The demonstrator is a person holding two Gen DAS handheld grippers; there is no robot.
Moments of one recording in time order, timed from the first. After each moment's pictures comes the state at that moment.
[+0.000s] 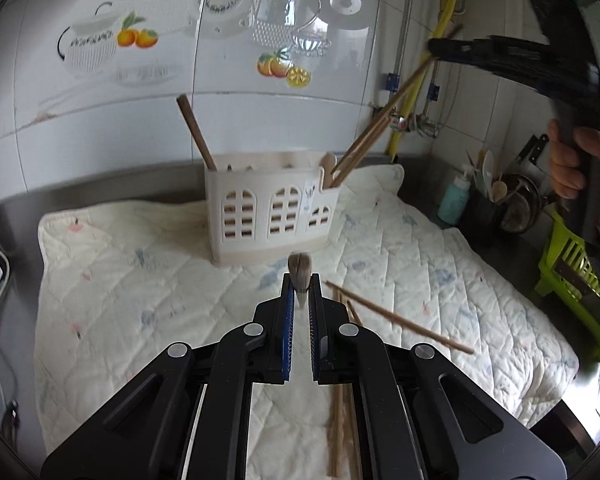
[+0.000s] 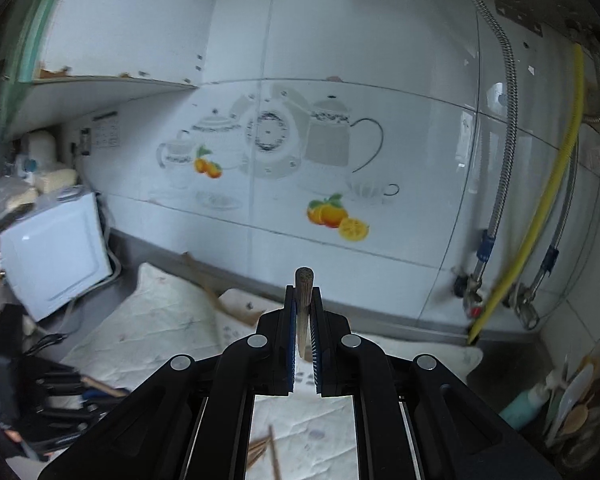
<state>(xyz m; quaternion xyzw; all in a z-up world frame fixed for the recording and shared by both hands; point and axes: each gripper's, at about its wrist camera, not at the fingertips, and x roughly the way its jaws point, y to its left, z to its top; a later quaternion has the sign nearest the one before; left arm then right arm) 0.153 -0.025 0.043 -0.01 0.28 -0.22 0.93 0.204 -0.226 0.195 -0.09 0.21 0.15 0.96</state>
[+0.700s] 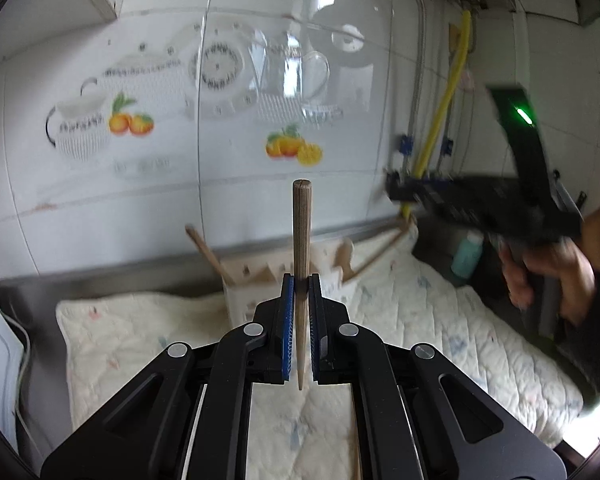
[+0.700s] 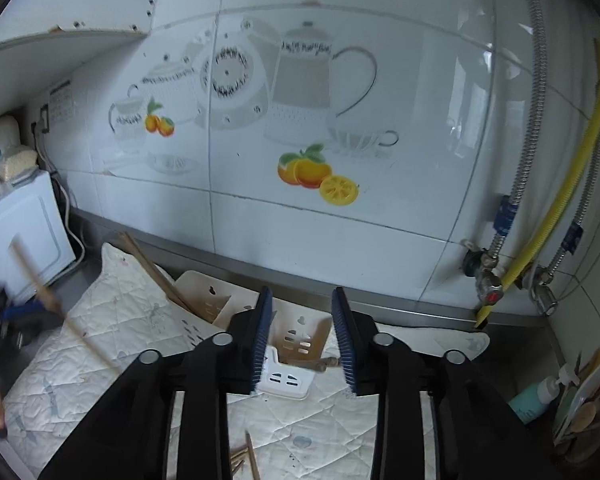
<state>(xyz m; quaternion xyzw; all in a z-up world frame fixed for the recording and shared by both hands) 0.205 -0.028 0.126 0.00 0.22 -0.21 0.95 0.267 -0.225 0.159 -0.09 0.27 0.12 0.95</state>
